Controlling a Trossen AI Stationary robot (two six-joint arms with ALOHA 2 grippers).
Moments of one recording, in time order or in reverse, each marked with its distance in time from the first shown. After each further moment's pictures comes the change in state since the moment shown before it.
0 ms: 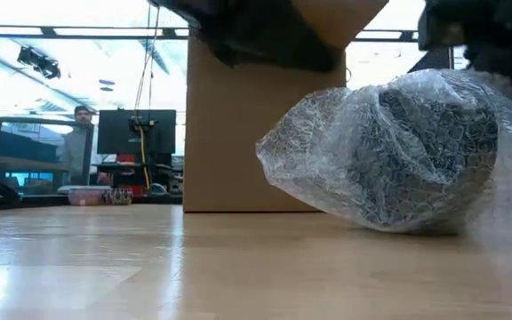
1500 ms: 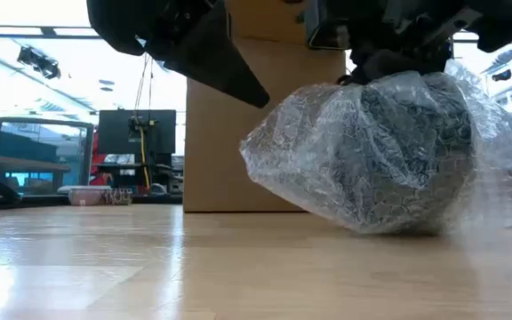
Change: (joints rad) left arm -0.034 -0.104 -0.006 -0.452 -0.045 -0.066; right arm -0.164 0.454 0.371 -0.038 -0.201 -0.499
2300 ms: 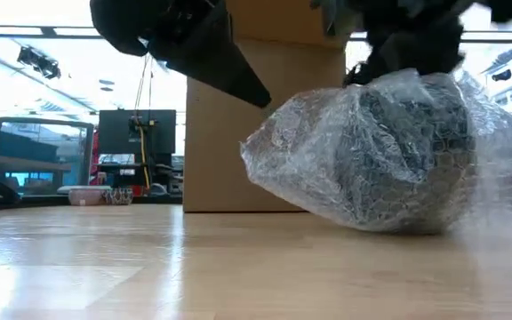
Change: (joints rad) left arm 0.006 0.000 0.000 -0.001 0.003 0.016; right arm -0.005 -0.151 -0.007 -0.038 0.024 0.039
